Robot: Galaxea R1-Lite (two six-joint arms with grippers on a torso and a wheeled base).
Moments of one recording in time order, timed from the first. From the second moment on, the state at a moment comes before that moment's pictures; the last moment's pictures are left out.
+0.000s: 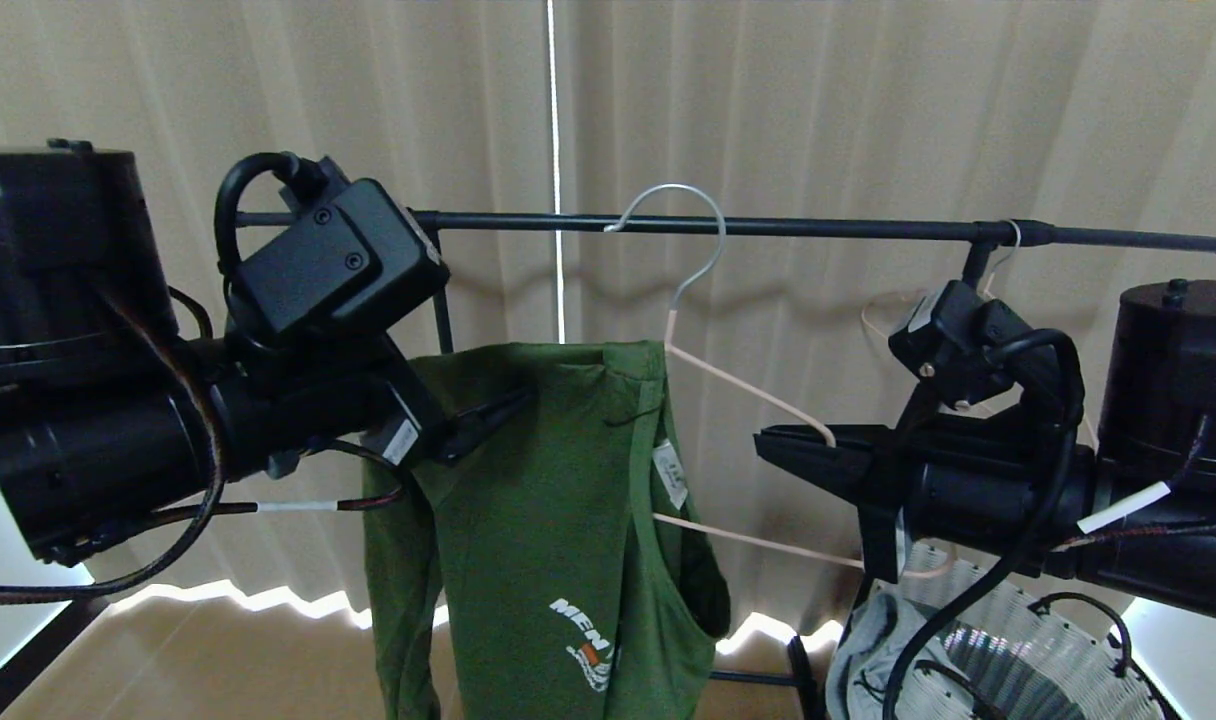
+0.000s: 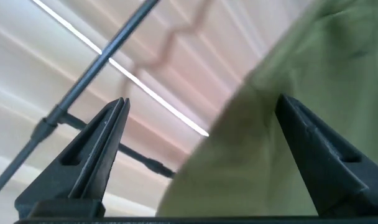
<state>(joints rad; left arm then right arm) -0.57 1.44 -0.89 -0.39 -0.03 0.69 0.65 1.48 -0.74 -0.46 0.14 -0.14</state>
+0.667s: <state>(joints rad) -0.57 1.46 -0.88 -0.41 -0.03 0.76 0.71 1.47 -0.73 -0.46 0.16 -0.14</state>
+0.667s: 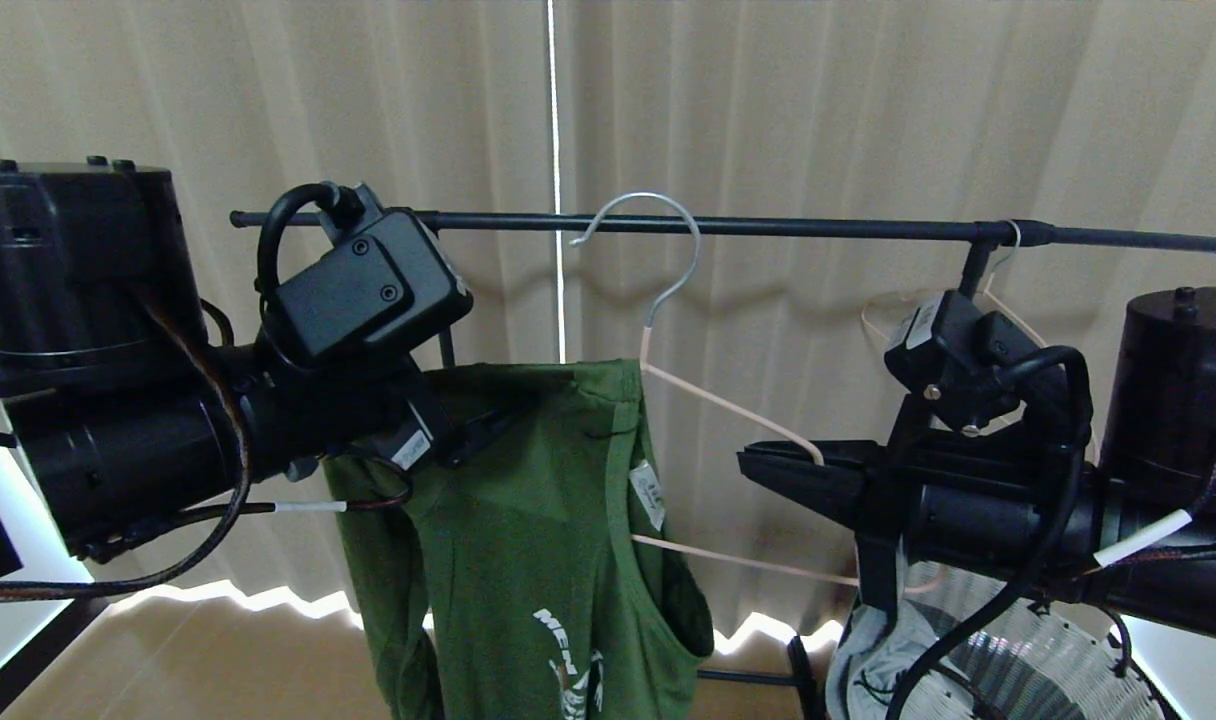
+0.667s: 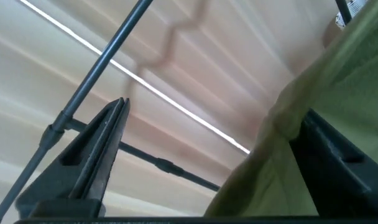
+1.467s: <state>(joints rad) -0.56 1.47 -0.88 -0.41 -0.02 0.76 0.71 1.47 -0.73 -0.44 0.16 -0.14</state>
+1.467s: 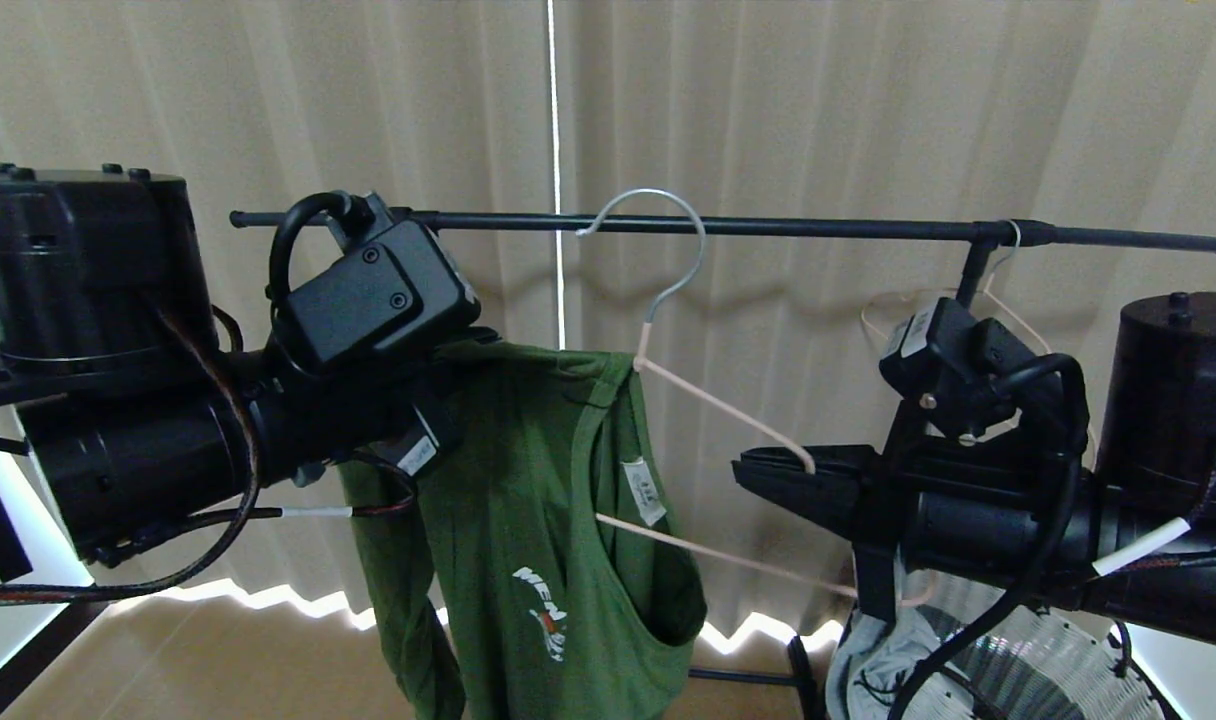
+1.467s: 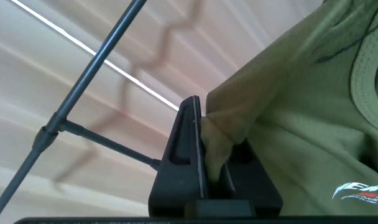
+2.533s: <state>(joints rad) -0.52 1.50 -0.89 -0.60 0.40 0.47 0.70 1.50 -0.55 -0.69 0.15 -0.14</state>
